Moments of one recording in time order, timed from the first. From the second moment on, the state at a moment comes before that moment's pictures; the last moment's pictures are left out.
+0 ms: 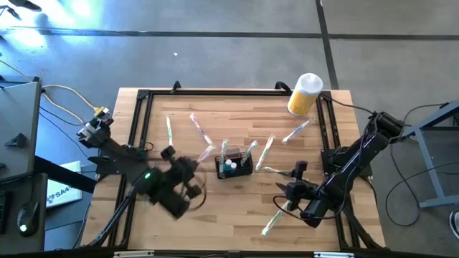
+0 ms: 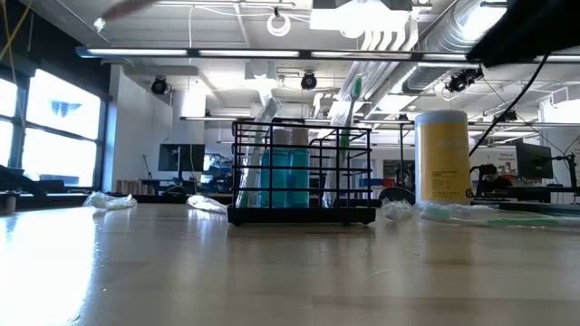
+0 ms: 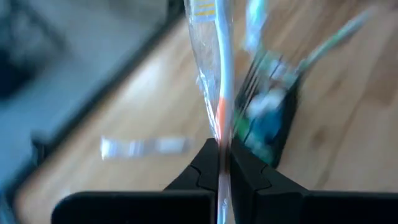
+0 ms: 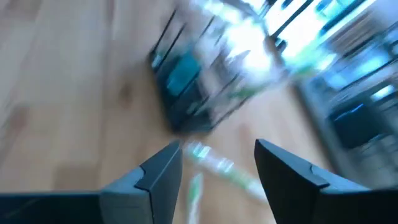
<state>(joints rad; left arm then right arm) -0.65 1.57 1.56 -1.35 -0.96 -1.12 0.84 1.42 0.91 -0.73 1.02 0.60</state>
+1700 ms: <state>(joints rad) -0.48 1.61 1.41 -0.13 -0.49 0.13 0.64 1.42 0.98 0.34 0.67 -0.43</state>
